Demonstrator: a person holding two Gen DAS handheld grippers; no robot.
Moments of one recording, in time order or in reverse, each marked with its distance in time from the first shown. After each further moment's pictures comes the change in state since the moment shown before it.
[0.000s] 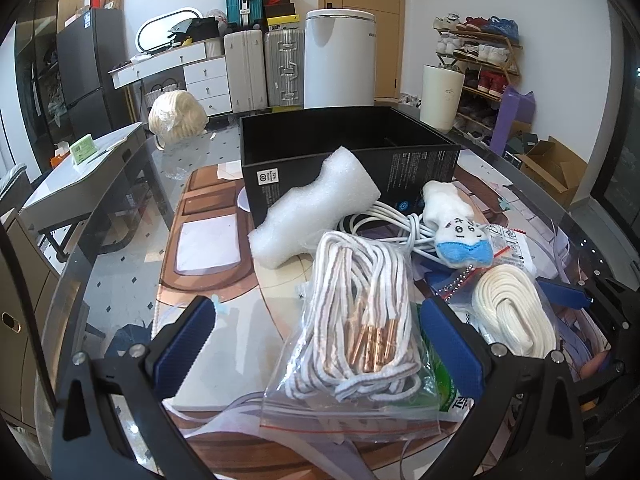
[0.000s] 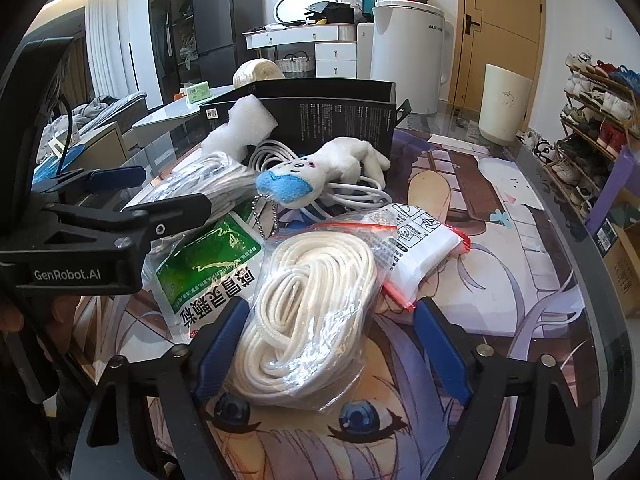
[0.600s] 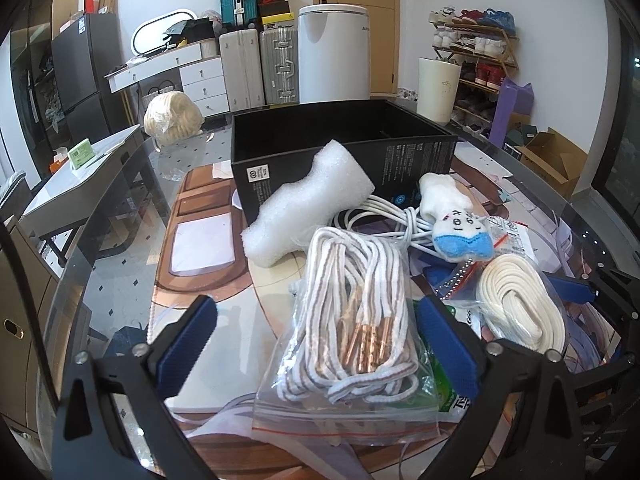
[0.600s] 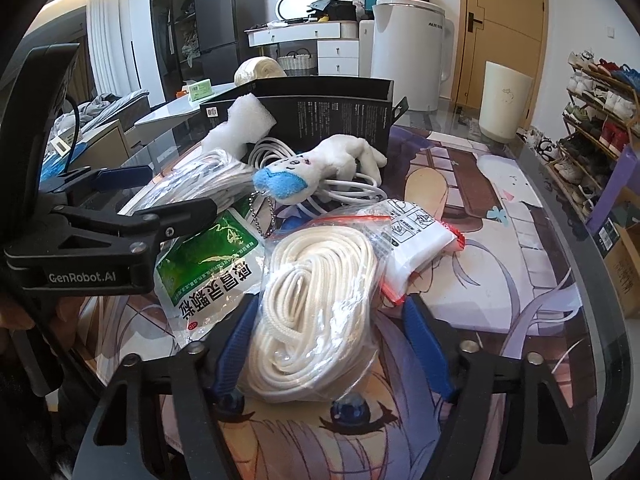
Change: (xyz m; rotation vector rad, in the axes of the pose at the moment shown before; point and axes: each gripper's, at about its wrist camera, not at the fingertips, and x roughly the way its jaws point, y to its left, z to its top) left arm 0.004 -0.005 0.000 0.028 0.007 -0.001; right arm -0.004 -0.004 -0.002 -0.003 0.008 0.011
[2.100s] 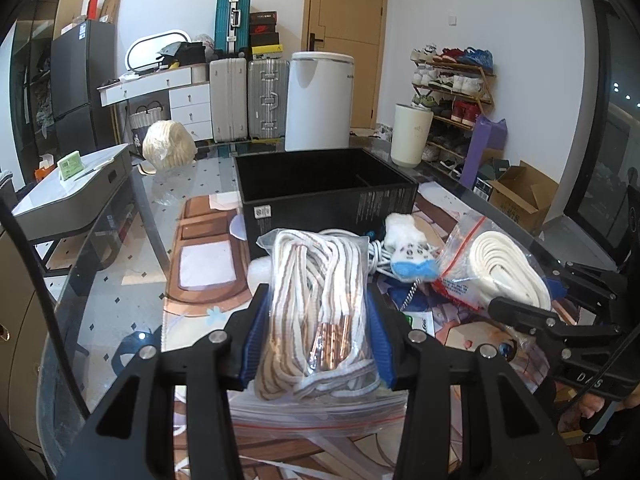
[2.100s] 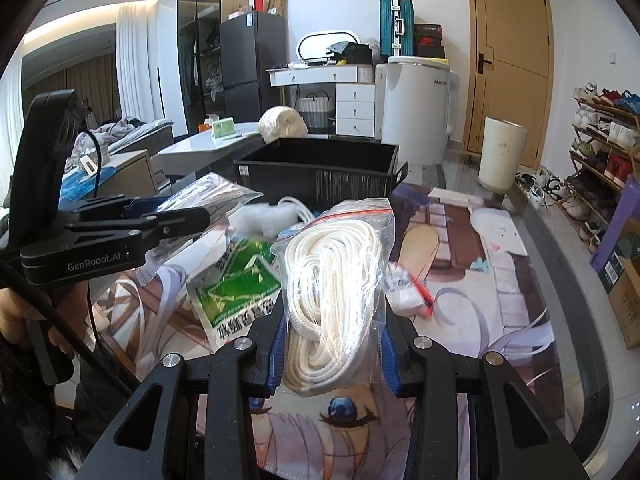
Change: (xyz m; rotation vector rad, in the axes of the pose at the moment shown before) left arm -0.050 0.012 -0.006 -0.035 -0.131 -0.097; right arm -0.049 -0.004 0.005 -0.036 -0.169 0.061
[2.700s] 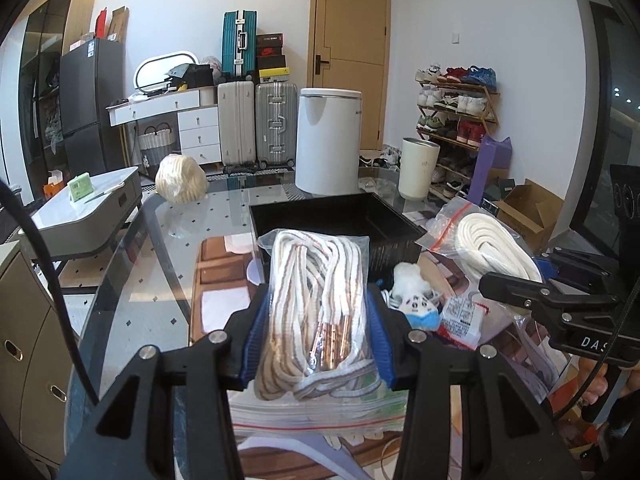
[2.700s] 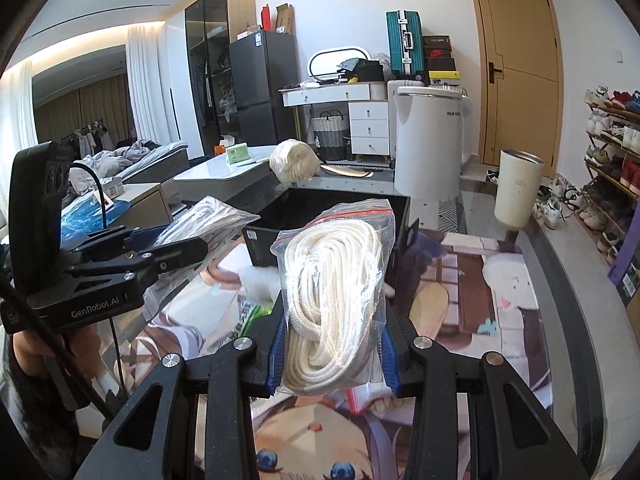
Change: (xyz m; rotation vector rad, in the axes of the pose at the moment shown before) left arm -0.016 0.007 0.032 0.010 -0.077 0.035; right arm -0.001 -0.009 0.058 0.015 -0.059 0.076
